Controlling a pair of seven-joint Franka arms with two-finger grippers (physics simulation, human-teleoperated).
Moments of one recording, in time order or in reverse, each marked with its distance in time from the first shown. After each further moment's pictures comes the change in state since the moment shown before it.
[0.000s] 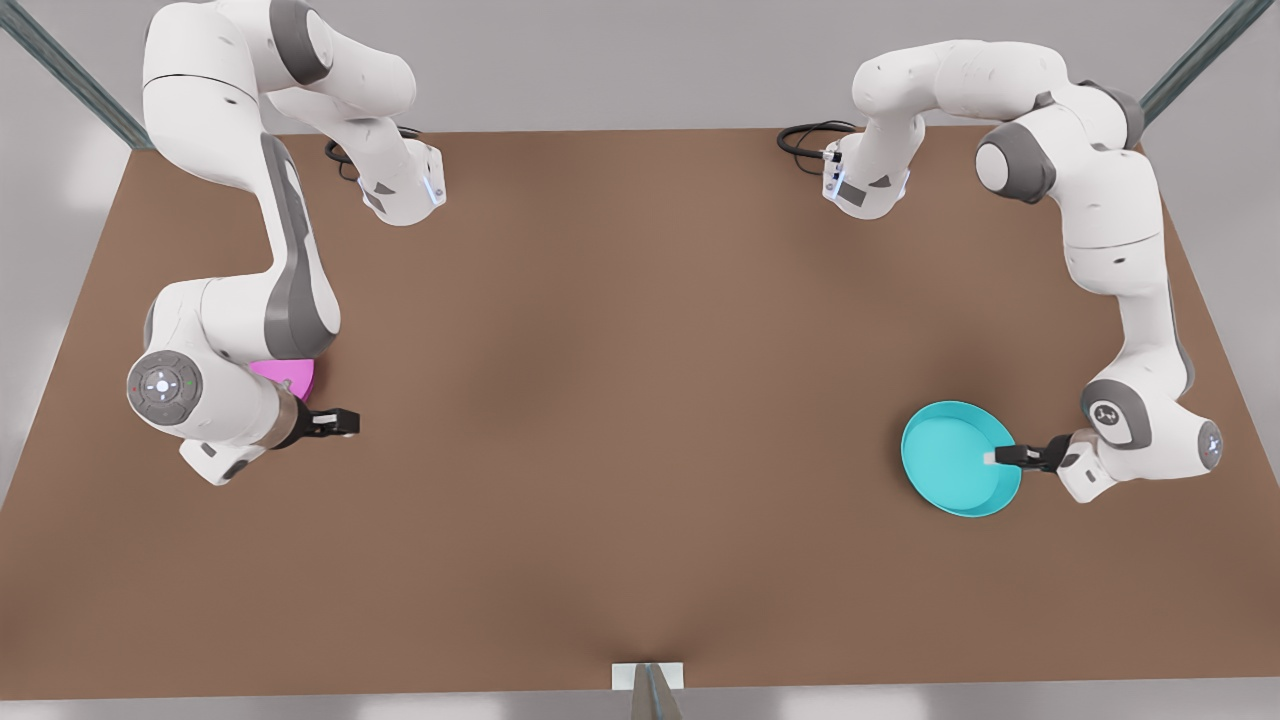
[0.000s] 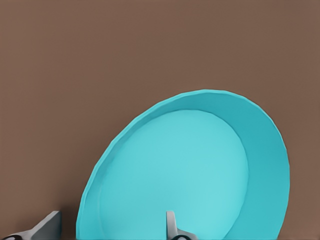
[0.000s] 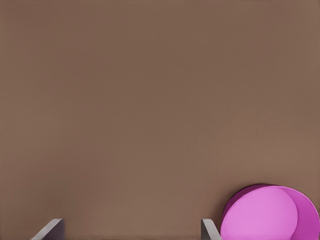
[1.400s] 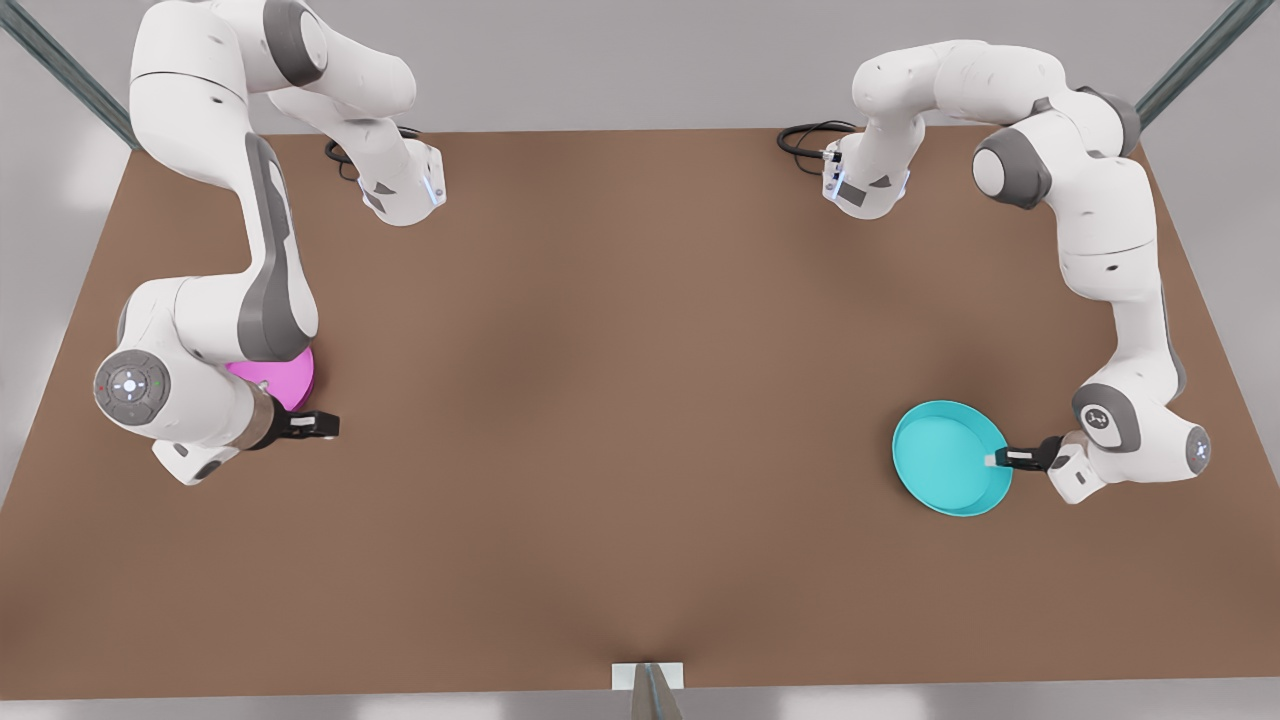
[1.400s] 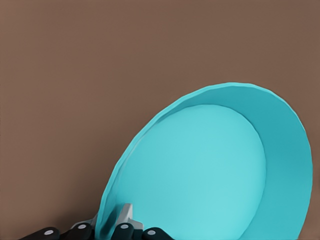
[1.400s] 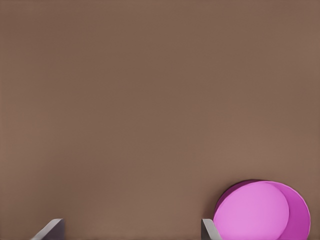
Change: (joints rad) left arm -0.008 0.025 0.000 0.005 0.015 0.000 -0.004; right arm -0.034 -0.002 -0.003 0.014 -0.003 -0.032 0.003
